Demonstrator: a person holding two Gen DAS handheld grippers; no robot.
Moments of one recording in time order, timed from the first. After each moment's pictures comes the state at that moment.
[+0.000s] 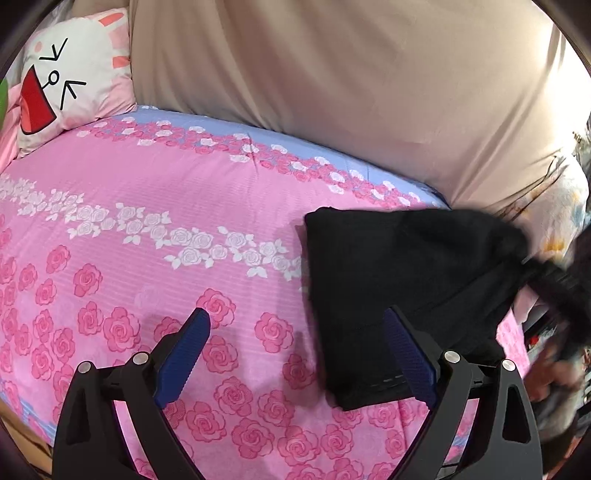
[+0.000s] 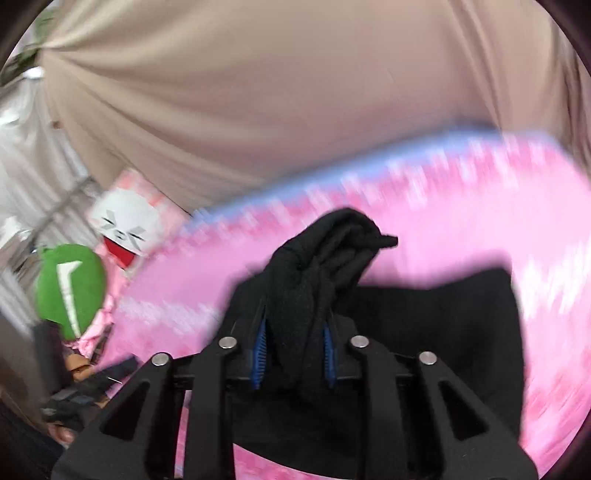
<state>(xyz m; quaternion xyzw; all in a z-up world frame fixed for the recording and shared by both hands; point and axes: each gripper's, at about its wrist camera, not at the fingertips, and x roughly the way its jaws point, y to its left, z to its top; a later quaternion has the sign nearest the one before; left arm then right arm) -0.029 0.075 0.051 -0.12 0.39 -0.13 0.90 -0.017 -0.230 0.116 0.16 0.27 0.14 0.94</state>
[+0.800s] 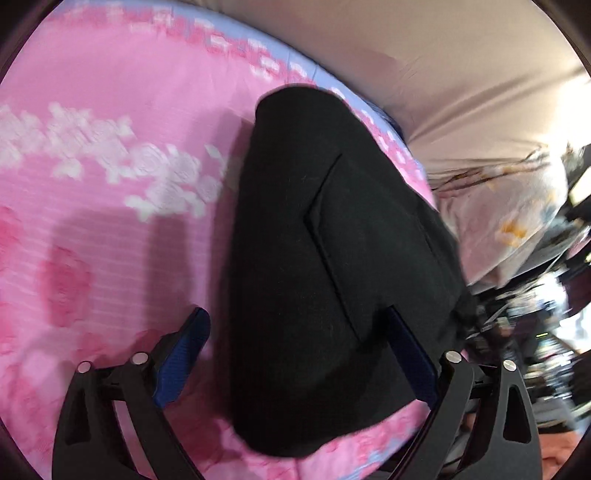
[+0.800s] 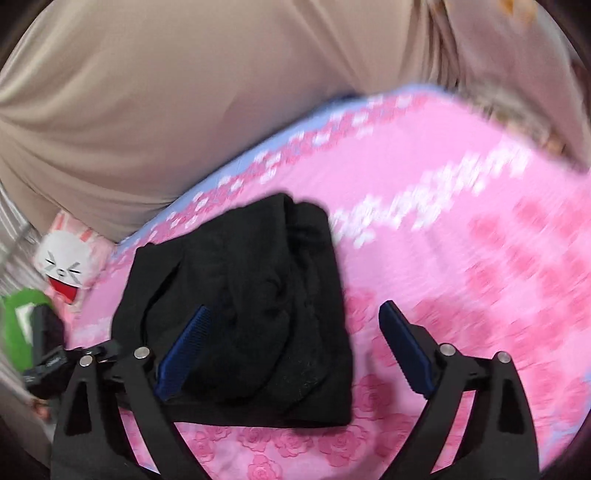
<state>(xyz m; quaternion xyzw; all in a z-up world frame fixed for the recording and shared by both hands) 0.036 -0.026 -0.025 -0.23 0.52 -0.27 0.78 -0.052 -0.363 -0.019 0.30 0.36 0.02 0.88</state>
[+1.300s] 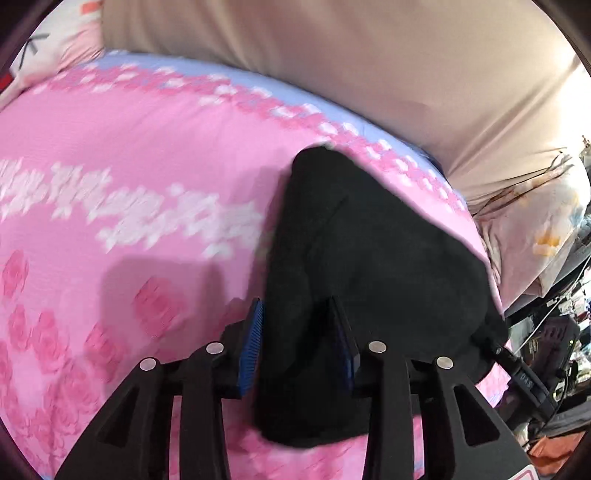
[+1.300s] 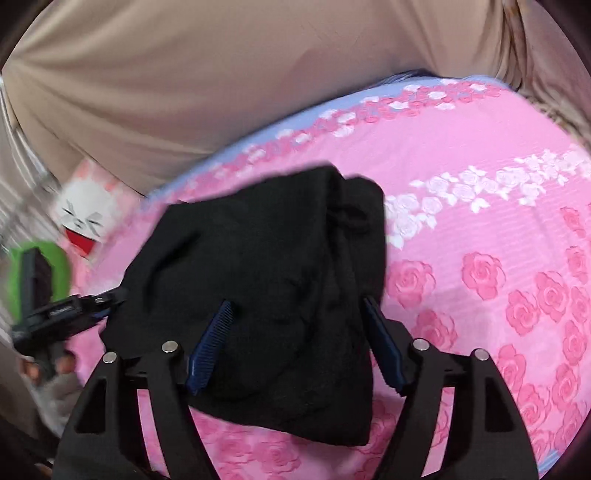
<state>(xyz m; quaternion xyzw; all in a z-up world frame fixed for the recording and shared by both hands) 0.021 0.053 0.008 -0.15 0.48 -0.18 0.85 -0.044 -0.266 -0.003 0.19 0.37 0.05 0.91</state>
